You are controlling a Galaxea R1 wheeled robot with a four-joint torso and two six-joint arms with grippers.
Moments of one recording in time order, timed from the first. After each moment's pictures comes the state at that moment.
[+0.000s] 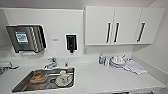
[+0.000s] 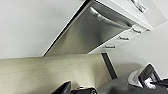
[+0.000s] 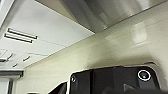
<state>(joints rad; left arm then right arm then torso) 1.22 1.97 -1.24 0.00 -0.16 -0.02 -1.33 2.18 -1.52 -0.24 0.11 0.42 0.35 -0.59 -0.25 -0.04</state>
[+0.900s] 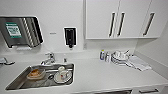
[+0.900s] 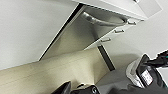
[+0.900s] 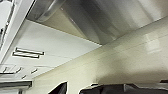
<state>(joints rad) 1.02 1.86 -1.09 0.00 0.06 -0.02 -1.19 2.10 -1.40 -0.24 0.11 0.52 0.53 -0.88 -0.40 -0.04</state>
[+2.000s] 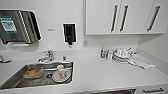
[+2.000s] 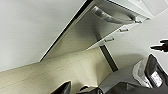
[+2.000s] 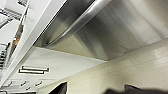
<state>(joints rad) 1.02 1.88 -1.10 0.00 0.06 -0.02 -1.01 1.92 -1.19 -0.24 0.05 0.65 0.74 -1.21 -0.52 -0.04</state>
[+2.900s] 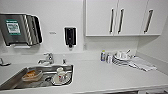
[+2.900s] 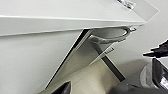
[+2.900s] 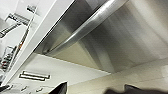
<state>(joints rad) 0.77 1.80 -0.99 -0.06 0.22 -0.02 -0.98 1.91 -1.17 -0.24 0.05 0.67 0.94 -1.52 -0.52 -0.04</state>
